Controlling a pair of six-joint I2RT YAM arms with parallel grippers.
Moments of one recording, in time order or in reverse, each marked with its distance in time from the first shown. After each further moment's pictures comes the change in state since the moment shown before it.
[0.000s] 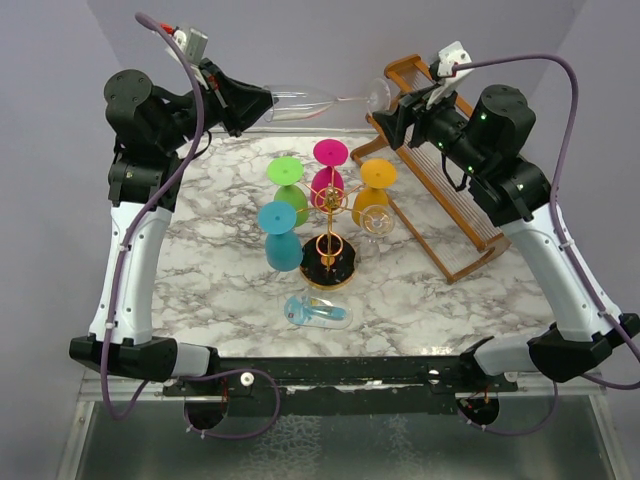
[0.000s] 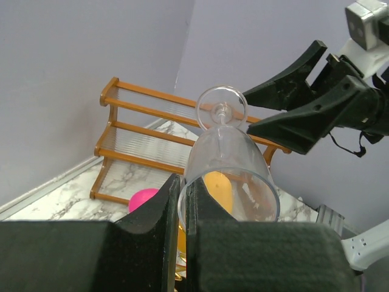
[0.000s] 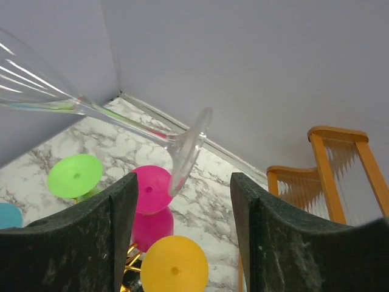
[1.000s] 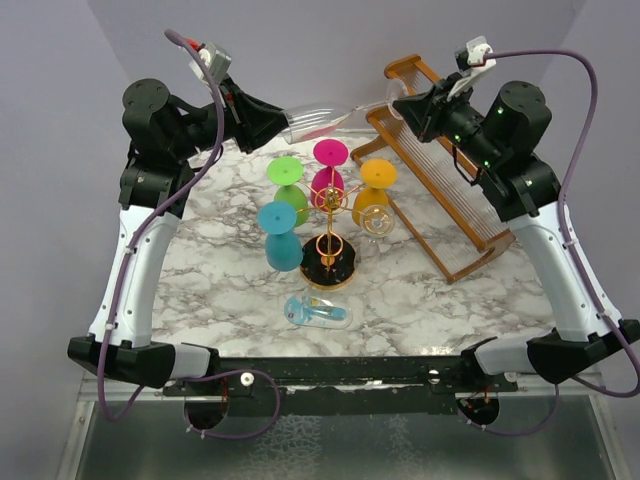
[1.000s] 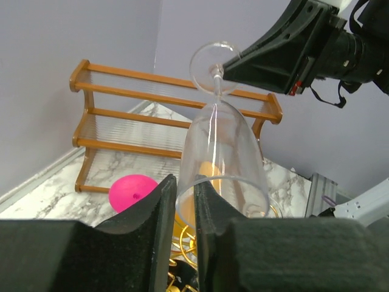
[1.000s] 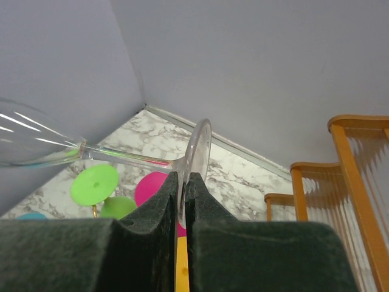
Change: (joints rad) left arm -0.051 -0.026 -0.076 0.003 0.059 0.088; right arm -0.125 -0.009 -0.048 0.051 -0.149 0.176
